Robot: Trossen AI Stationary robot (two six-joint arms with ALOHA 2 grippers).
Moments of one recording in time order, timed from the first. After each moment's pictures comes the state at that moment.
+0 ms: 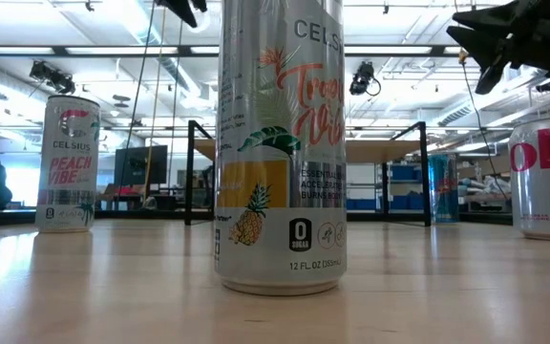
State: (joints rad) left arm 0.54 1.65 2.33 -1.57 -0.07 0.05; right arm -0.04 0.00 0.01 0.47 0.19 0.22
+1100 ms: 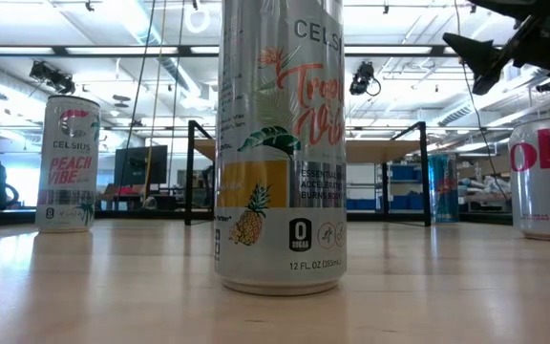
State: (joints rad) left arm 0.27 1.54 2.32 -1.57 -0.35 -0.13; right arm -0.04 0.00 0.01 0.45 0.09 0.31
